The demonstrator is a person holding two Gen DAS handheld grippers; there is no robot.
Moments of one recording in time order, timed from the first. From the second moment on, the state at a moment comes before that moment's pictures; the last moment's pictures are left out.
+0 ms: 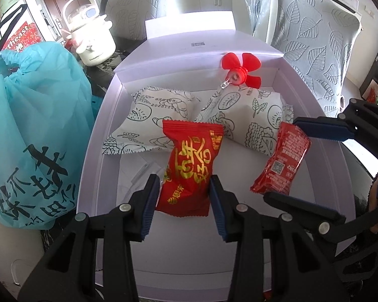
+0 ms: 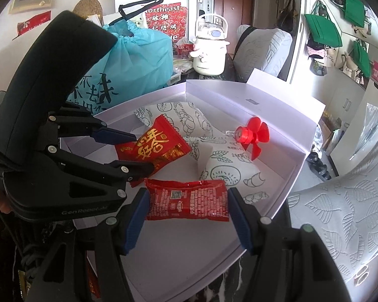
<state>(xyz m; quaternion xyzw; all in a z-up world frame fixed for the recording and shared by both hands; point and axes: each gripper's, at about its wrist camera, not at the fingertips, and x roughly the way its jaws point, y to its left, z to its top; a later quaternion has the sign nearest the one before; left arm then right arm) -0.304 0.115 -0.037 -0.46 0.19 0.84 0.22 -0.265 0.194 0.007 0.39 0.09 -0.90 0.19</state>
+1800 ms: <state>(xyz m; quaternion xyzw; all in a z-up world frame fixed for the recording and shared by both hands) -0.282 0.071 0.038 -0.41 0.11 0.89 0.16 -0.230 0.213 0.072 0.34 0.05 -0.94 0.07</state>
